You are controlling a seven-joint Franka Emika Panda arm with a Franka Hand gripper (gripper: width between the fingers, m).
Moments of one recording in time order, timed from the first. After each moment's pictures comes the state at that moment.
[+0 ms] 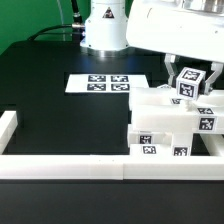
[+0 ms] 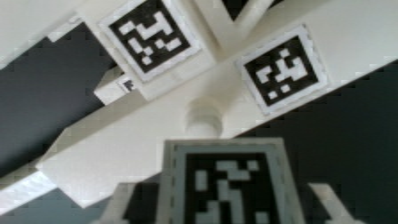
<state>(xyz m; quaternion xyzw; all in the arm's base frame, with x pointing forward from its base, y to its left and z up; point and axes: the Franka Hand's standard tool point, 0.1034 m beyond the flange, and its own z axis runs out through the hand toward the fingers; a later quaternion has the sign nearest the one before) 0.690 0.073 0.139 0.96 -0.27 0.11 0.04</state>
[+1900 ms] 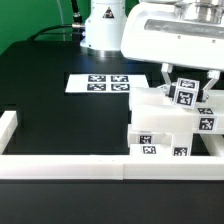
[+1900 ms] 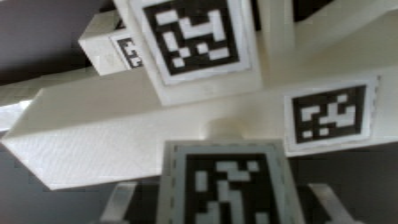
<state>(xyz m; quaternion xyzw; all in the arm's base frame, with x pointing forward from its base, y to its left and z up) 0.686 0.067 0.120 0.97 -0.14 0.20 0.06</state>
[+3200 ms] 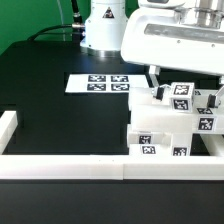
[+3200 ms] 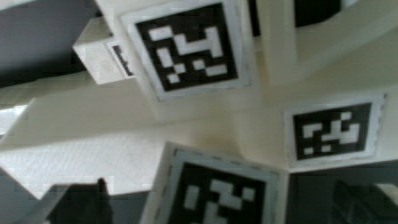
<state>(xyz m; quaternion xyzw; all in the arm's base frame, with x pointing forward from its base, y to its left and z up) 0.686 0.067 0.114 0.97 -0.14 0.20 0.06</state>
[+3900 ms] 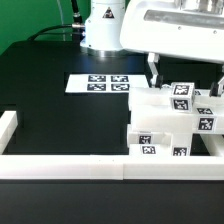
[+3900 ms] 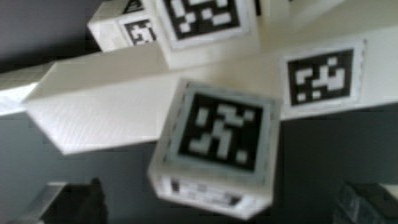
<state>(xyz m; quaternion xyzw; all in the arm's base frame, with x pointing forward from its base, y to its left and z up) 0.690 0.064 0.137 0.97 -0.14 0.19 0.06</state>
